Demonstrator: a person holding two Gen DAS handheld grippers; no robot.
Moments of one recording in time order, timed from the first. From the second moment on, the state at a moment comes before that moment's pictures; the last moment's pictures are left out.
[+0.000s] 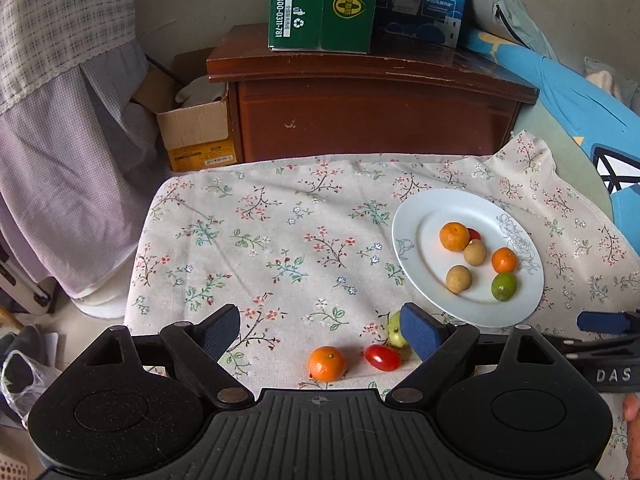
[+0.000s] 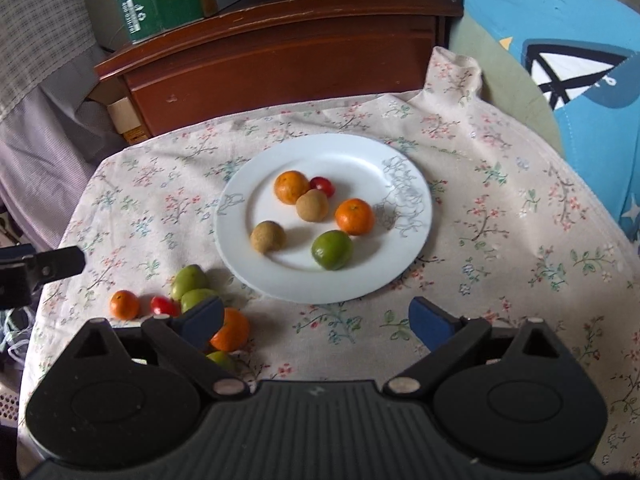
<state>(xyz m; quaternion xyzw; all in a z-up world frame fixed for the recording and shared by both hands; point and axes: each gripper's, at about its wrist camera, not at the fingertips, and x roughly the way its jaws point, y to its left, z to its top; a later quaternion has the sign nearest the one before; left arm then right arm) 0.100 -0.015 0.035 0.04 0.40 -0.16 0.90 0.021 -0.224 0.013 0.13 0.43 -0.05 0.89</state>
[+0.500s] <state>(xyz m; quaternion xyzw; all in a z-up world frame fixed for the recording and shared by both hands) 0.104 -0.013 0.014 0.06 0.44 -0.15 0.88 0.002 -0.185 -0.014 0.08 0.44 0.04 0.90</state>
